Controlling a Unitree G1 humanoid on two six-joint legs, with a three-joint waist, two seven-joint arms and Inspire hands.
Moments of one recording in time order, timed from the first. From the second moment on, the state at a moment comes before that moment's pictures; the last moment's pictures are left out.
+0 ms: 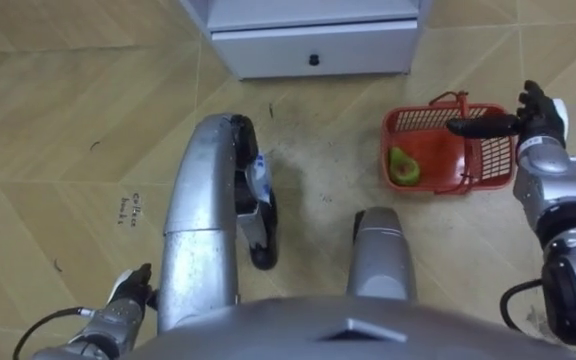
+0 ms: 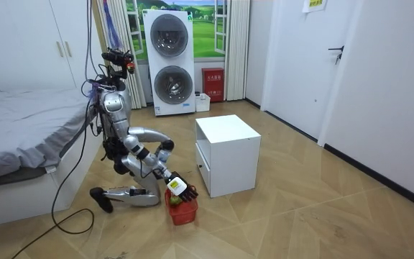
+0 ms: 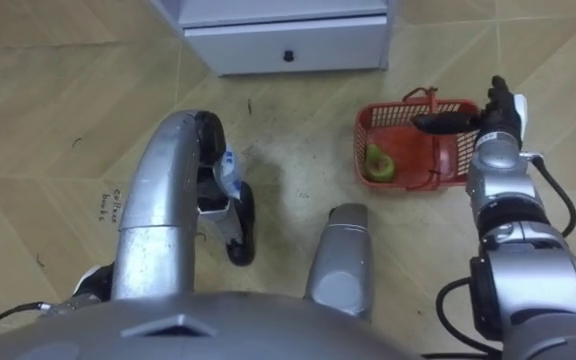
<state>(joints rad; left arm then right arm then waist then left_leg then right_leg) 0.05 0.27 -0.28 1.32 -0.06 -0.05 0.06 -0.32 -0.42 0.03 1.06 0.20 0.00 -0.17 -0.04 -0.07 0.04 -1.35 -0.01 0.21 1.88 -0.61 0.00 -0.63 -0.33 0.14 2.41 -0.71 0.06</state>
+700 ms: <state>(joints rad) 0.07 0.27 -0.30 1.31 -0.09 -0.03 0.05 -0.34 -0.43 0.07 1.16 0.23 0.01 -0.15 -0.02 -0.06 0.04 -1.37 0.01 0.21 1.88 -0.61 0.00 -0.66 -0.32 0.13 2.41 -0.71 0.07</state>
